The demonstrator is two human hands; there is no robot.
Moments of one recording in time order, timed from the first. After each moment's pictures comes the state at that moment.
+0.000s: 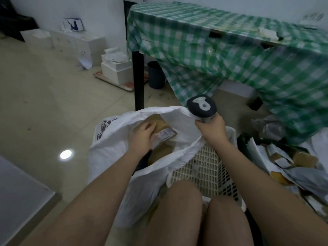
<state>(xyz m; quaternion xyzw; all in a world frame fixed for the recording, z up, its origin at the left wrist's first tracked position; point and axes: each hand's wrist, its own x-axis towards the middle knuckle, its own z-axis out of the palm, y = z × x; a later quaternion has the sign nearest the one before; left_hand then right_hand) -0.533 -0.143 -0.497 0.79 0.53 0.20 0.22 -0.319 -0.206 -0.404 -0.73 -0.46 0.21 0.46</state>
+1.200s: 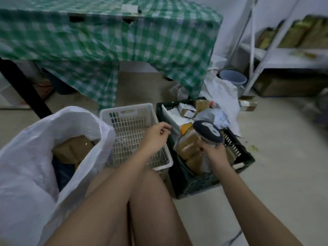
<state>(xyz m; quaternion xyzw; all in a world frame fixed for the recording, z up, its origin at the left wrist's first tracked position) -0.265 -0.327 -0.449 0.82 0.31 0.14 0.46 -0.153 -0.495 -0.460 -0.73 -0.07 0.25 0.63</state>
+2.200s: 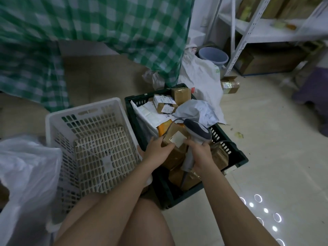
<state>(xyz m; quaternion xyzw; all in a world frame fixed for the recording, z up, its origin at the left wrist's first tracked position) -0.125 -0.324 -0.561 0.79 0.33 -0.05 0.51 -0.049 -0.446 -0.546 -0.65 0.09 0.27 0.70</state>
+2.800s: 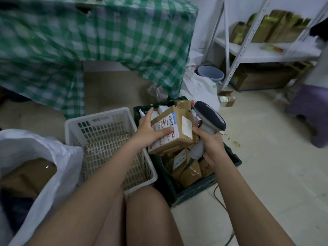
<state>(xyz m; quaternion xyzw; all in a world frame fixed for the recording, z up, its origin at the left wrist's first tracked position) -0.178 -0.288 -0.454 0.77 0.26 0.06 0.58 -0.081 -0.467 -0.448 -0.60 -0.03 0.24 0.76</state>
